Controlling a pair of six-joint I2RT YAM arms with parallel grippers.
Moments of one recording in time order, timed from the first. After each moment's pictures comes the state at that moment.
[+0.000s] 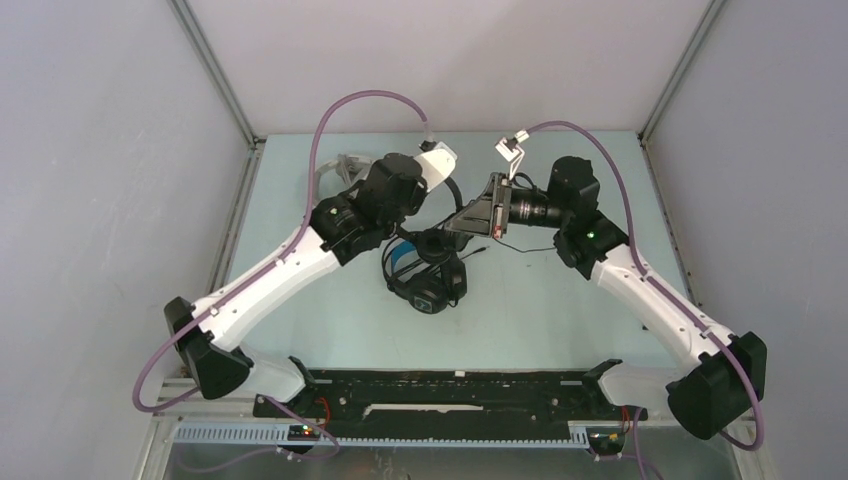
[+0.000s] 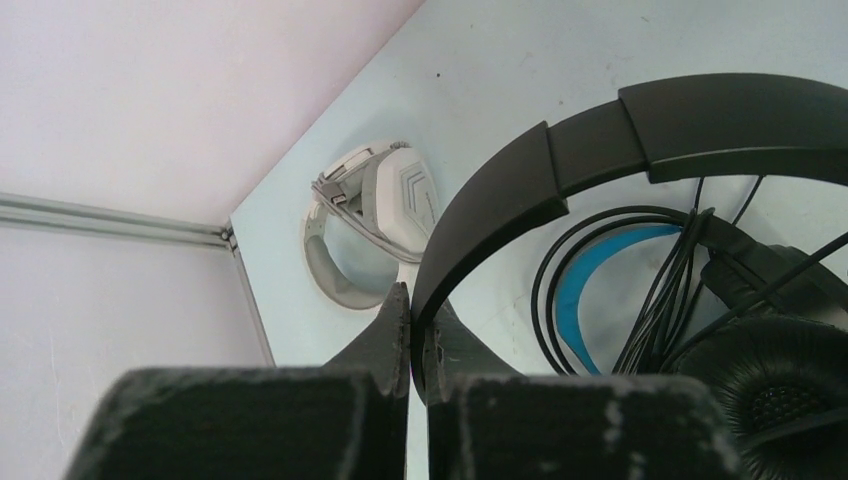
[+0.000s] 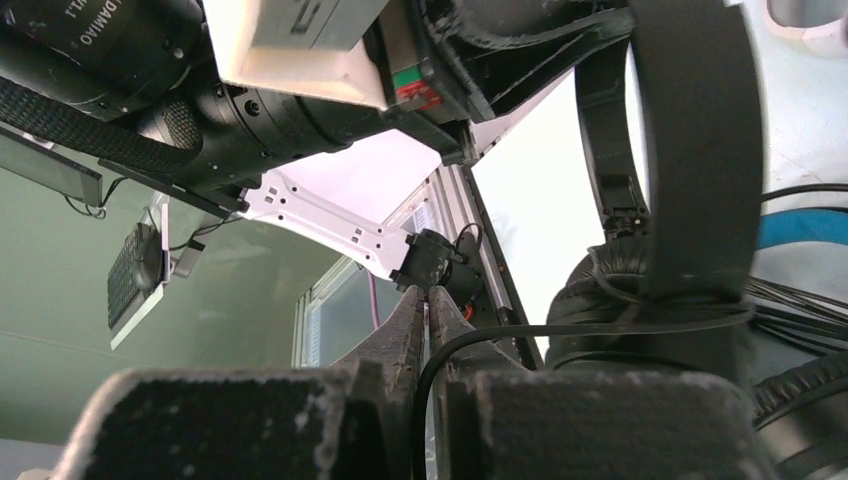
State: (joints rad) left arm -0.84 1.39 1.48 -0.59 -0.54 0.36; right arm 0.52 1.22 1.08 0.09 -0.91 0.79
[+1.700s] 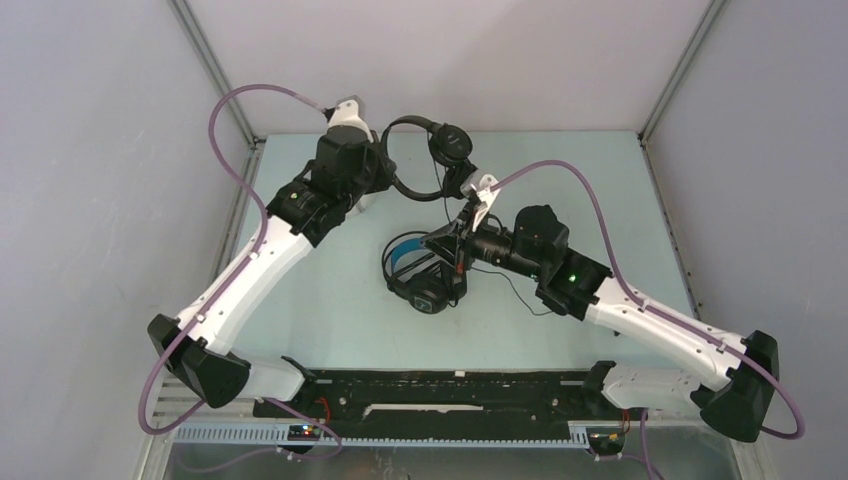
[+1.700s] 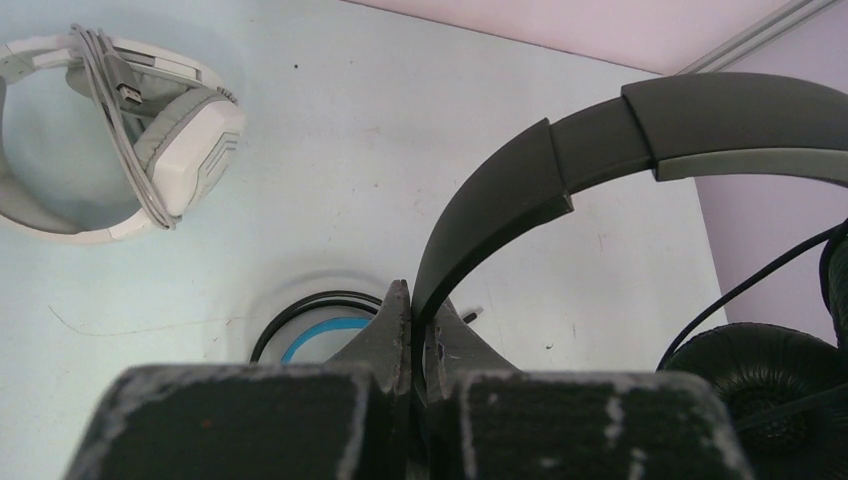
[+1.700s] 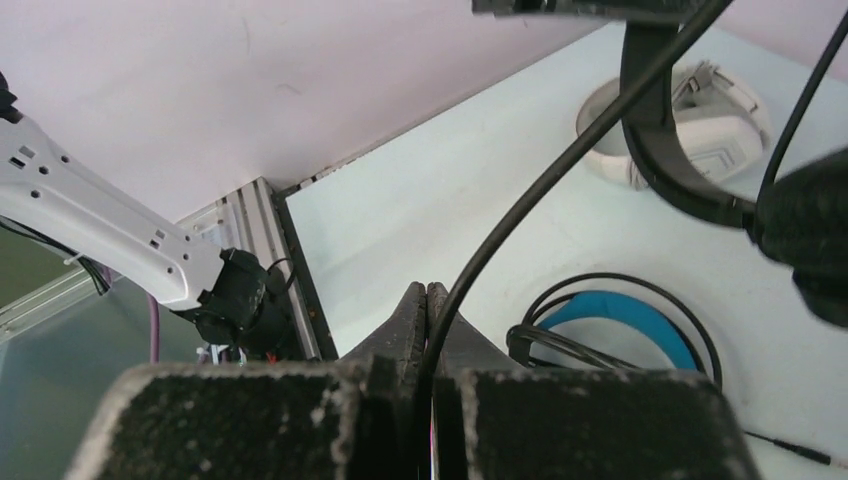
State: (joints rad) left arm -0.58 1.35 1.50 -0.54 -0.28 -0.56; right arm 0.91 1.13 0.98 0.09 -0.25 0.28
